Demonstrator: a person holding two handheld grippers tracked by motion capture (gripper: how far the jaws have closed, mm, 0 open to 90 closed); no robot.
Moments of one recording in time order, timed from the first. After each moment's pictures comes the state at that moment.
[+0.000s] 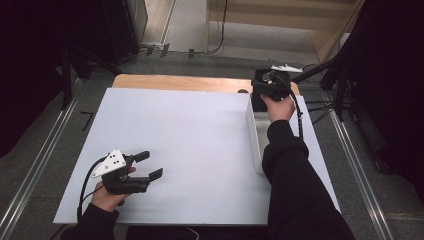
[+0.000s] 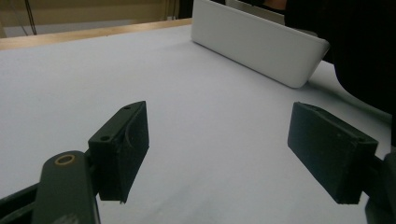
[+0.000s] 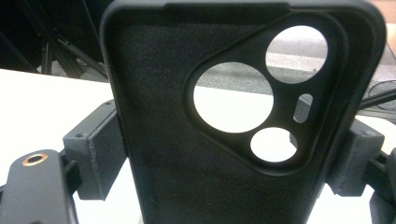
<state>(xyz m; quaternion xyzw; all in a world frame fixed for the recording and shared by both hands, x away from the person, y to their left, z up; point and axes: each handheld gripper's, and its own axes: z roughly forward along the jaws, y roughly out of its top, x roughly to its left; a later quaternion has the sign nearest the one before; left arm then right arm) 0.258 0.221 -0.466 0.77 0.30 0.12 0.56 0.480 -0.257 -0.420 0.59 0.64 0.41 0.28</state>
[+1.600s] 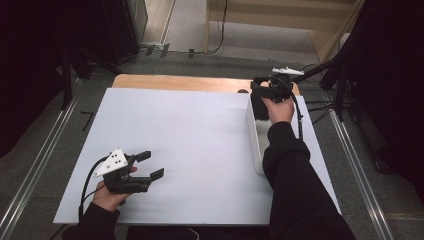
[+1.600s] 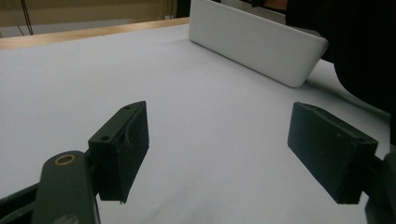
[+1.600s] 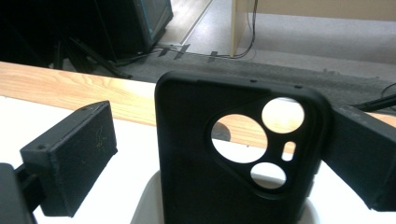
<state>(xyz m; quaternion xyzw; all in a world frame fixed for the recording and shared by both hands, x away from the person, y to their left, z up) 0.259 0.219 -0.466 0.77 0.30 0.12 0.56 0.475 -0.262 -0.423 0.58 0.65 0.42 0.27</state>
